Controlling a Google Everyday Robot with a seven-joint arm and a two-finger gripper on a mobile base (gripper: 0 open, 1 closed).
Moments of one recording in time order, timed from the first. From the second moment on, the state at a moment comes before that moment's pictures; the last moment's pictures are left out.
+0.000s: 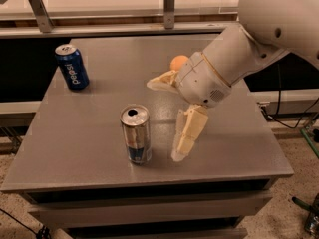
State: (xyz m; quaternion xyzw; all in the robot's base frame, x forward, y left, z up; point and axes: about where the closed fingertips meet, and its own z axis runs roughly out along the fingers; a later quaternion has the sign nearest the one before) arm 0.437 -0.005 0.898 -0.75 0.55 0.25 0.26
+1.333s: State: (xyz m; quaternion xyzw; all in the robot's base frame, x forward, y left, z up) arm 0.428 0.039 0.907 -0.76 0.50 0.31 0.28
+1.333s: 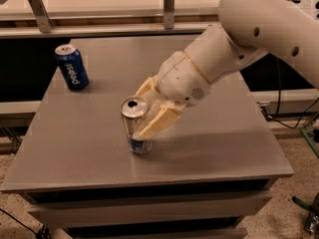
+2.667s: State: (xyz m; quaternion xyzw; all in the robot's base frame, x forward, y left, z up) arm 0.488 0.067 0.940 -0.78 0.49 0.25 0.30
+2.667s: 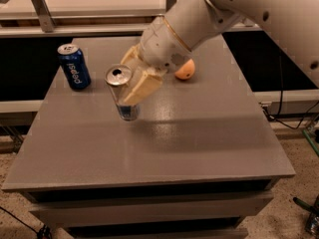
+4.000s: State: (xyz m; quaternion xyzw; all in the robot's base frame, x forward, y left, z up) arm 0.635 0.098 0.930 -0.70 0.53 0.28 0.39
